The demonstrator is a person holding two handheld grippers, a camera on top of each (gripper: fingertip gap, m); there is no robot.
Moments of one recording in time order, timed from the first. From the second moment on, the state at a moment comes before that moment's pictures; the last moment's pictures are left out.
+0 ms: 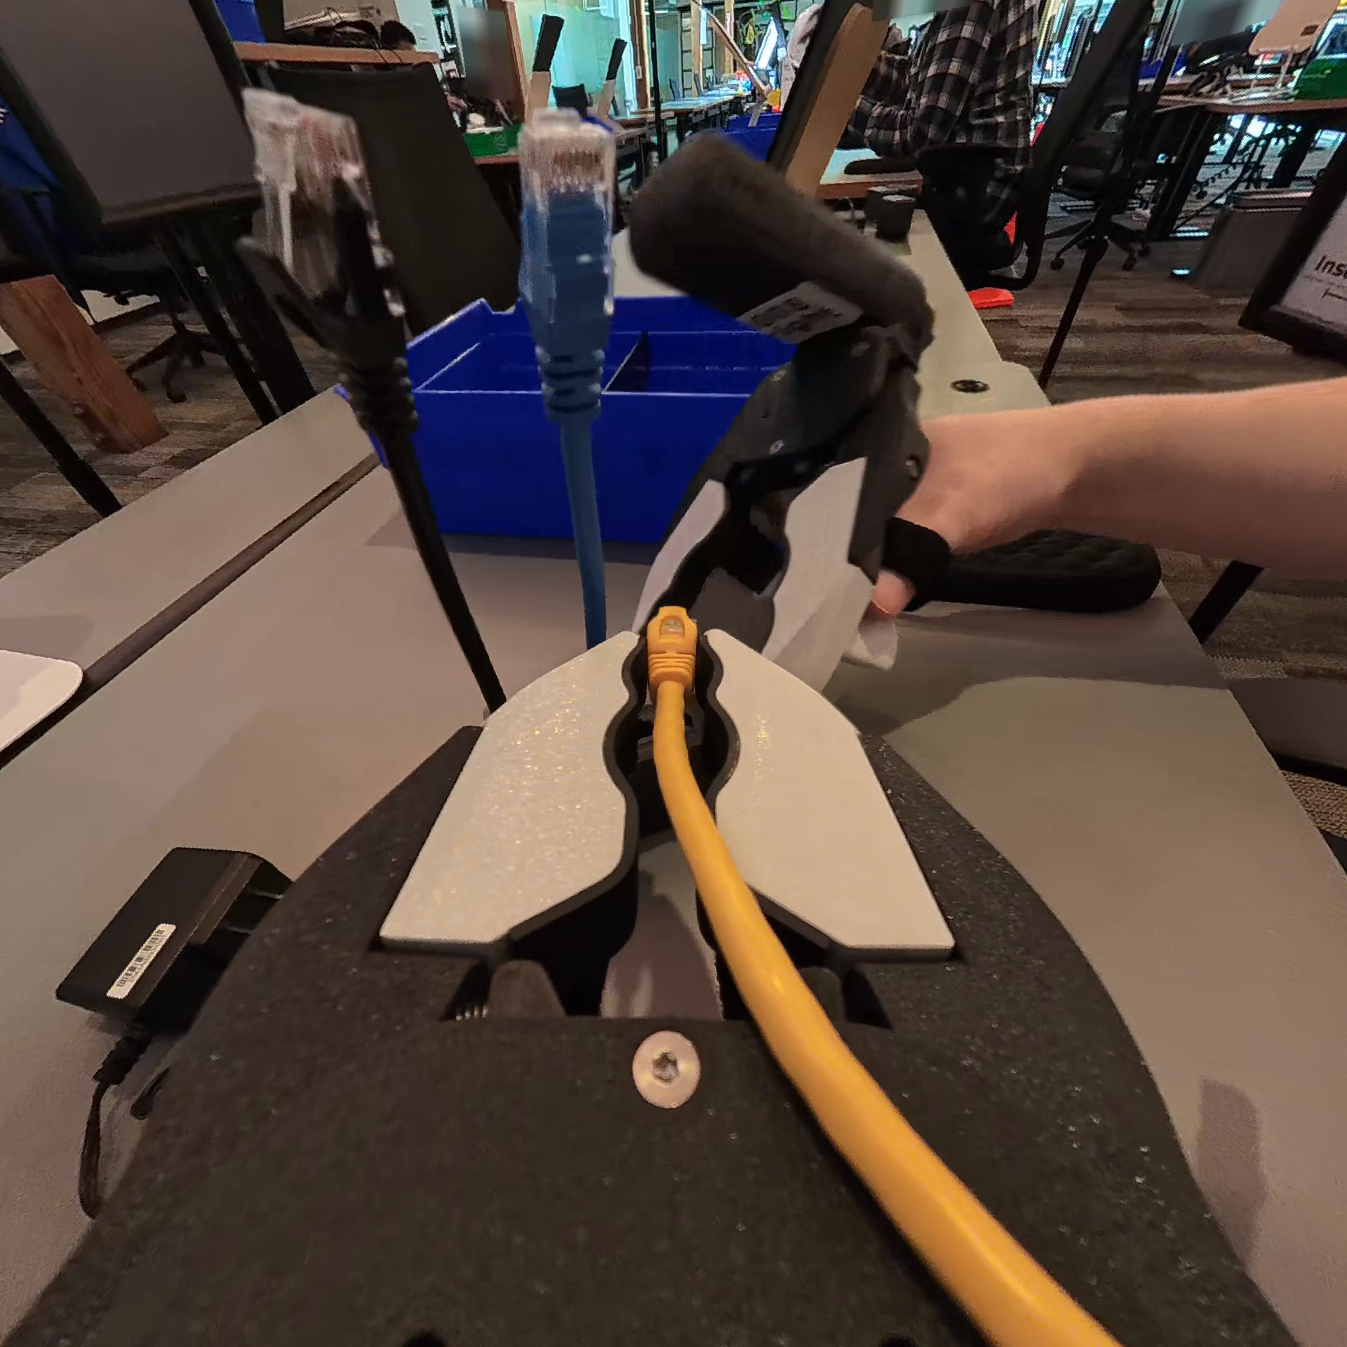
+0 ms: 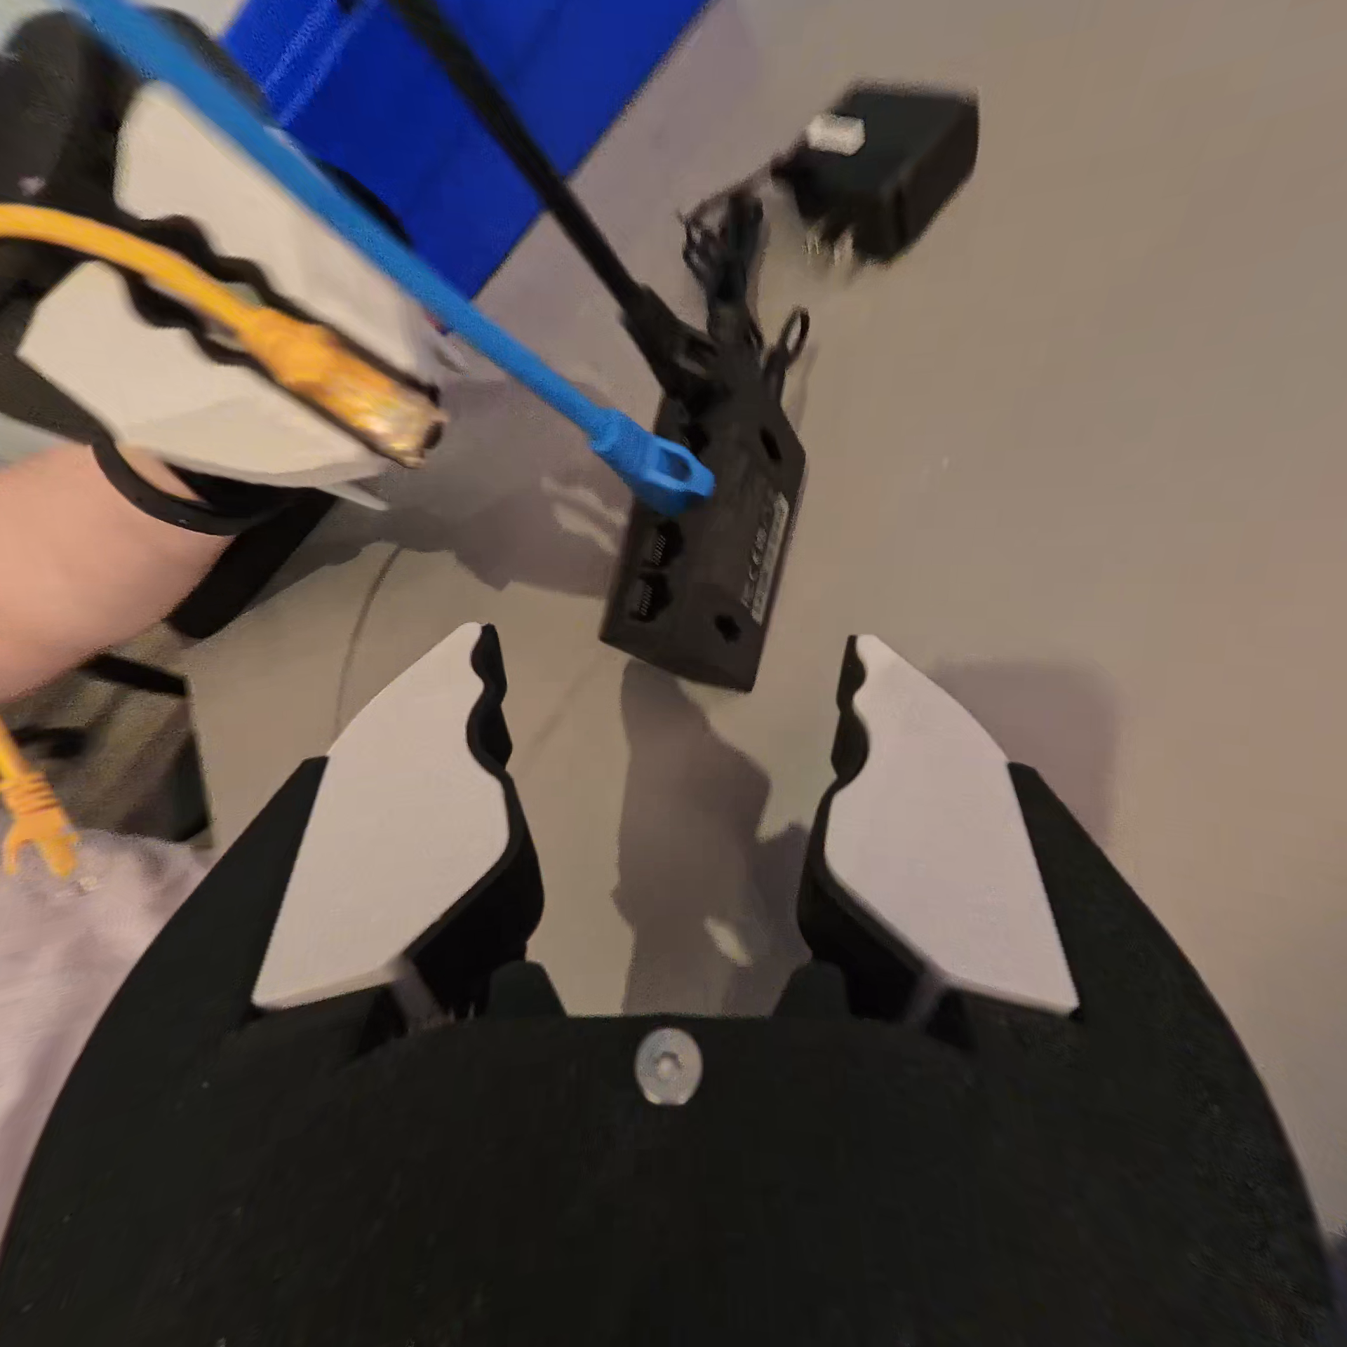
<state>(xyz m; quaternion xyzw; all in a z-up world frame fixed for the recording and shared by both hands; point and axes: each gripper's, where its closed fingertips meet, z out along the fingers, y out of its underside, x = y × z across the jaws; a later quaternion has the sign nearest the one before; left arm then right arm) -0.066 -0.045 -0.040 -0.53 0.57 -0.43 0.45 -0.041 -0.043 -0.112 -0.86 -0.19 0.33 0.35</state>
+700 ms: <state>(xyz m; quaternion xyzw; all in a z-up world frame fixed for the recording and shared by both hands) -0.069 -0.050 -0.038 -0.52 0.57 -0.44 0.45 -0.049 -0.030 -0.140 -0.86 -0.21 0.07 0.45</state>
